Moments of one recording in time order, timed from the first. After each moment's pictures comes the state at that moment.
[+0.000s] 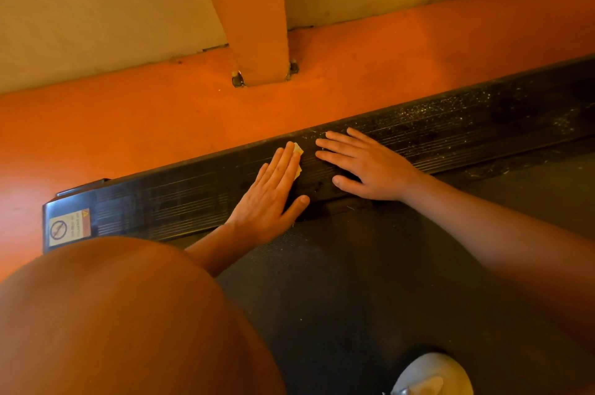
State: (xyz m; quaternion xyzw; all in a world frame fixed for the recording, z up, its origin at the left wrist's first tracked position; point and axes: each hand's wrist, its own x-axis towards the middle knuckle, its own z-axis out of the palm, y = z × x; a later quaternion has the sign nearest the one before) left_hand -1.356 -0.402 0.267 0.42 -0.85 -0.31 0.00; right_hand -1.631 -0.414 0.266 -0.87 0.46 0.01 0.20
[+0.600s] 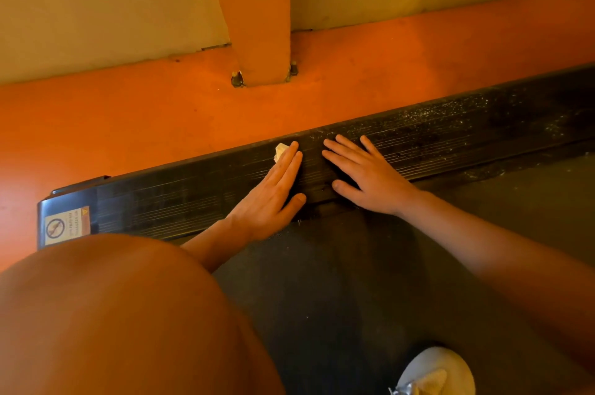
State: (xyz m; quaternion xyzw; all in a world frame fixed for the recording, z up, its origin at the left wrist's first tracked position) left_hand -1.340 -0.410 0.270 0.39 -0.82 -0.41 0.05; right_hand -1.605 -0.391 0.271 -0.80 0.55 -0.01 0.24
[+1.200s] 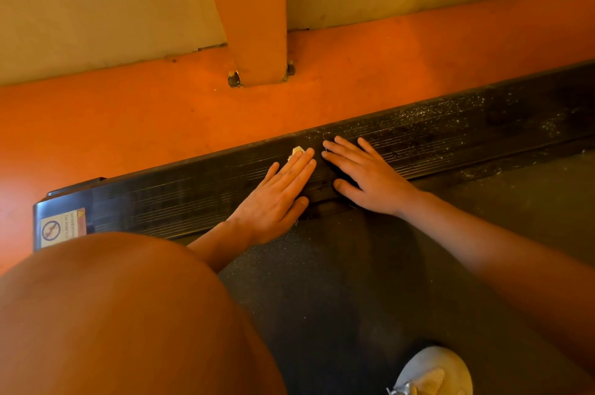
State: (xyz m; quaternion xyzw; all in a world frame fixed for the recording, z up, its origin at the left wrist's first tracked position) left_hand -1.347 -0.407 0.267 0.32 -0.89 -0.32 0.04; right_hand -1.610 -0.388 0.273 -0.79 0.55 -0.03 0.26
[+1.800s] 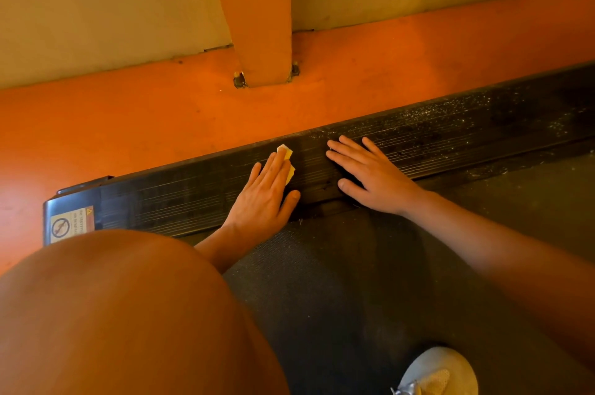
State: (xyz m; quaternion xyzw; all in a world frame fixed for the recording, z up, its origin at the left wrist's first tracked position) left_hand -1.334 -0.400 0.260 0.45 -0.85 -0.27 0.01; right_hand -1.611 -0.388 0.272 -0.80 0.55 -0.02 0.26
